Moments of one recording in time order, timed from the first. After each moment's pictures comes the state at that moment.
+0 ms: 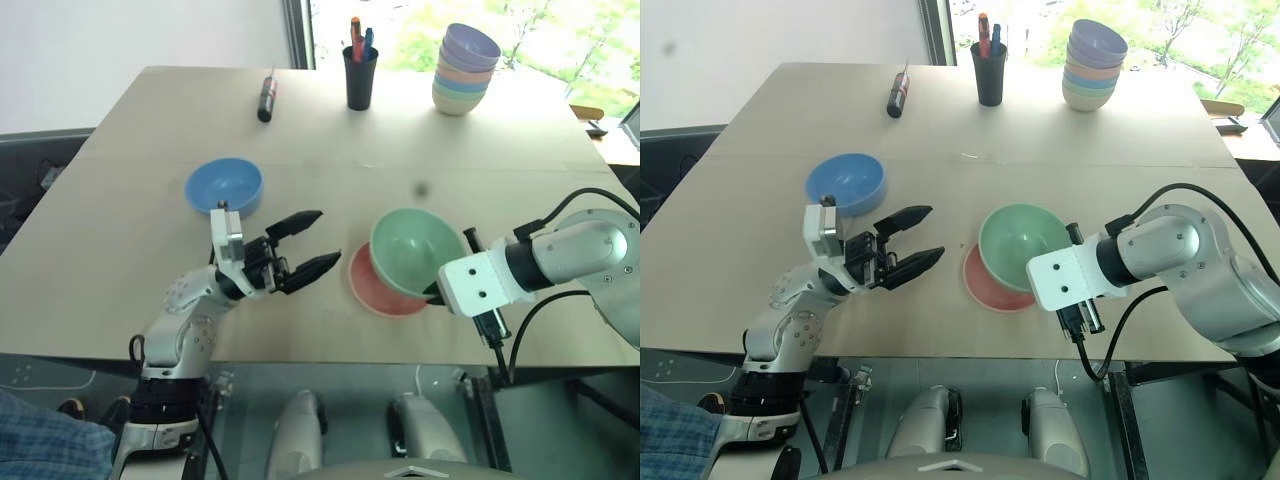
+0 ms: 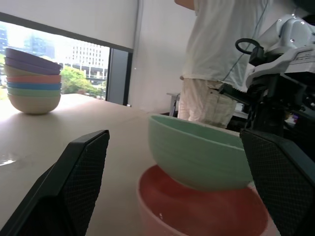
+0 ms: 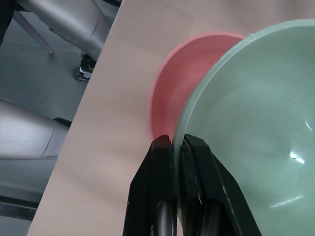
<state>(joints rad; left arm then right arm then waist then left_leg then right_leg) -0.23 0.43 0.08 -0.11 -0.71 0.19 -1.15 -0.61 -1.00 0.34 -0.68 0.05 0.56 1.36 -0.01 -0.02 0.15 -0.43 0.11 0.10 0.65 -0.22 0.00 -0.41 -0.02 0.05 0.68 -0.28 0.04</state>
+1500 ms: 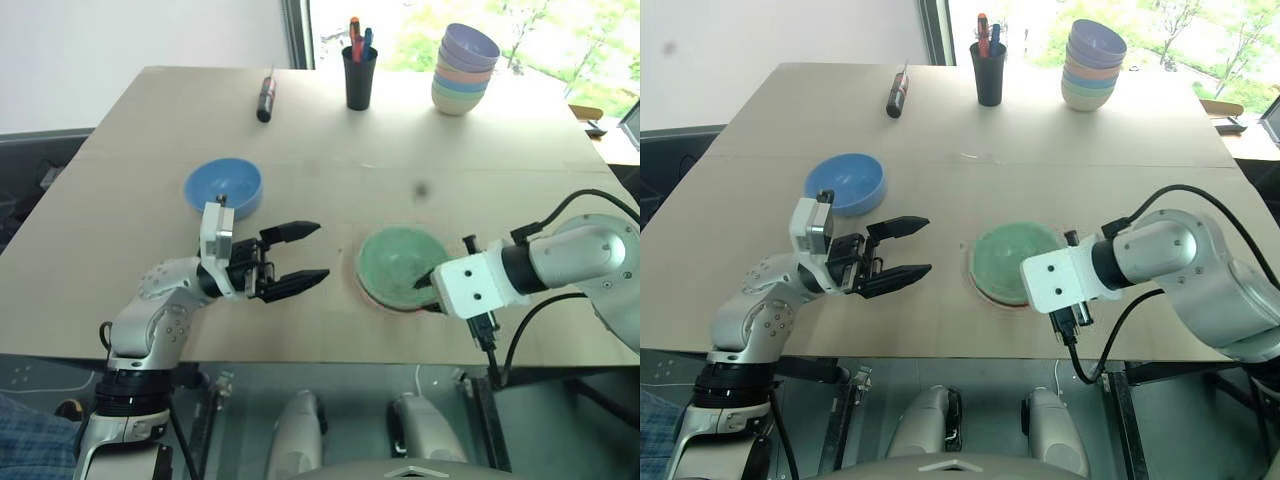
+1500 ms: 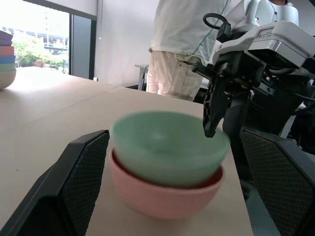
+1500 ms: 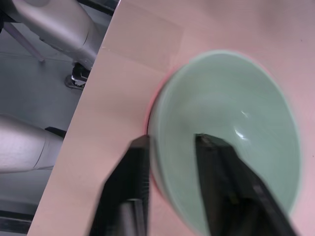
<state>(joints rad) -0.26 0.56 0.11 -0.12 -0.73 0.32 -1.25 -0.62 -1.01 0.35 -0.71 0.10 0.60 1.29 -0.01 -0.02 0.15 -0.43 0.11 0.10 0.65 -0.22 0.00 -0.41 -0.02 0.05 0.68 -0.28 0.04</state>
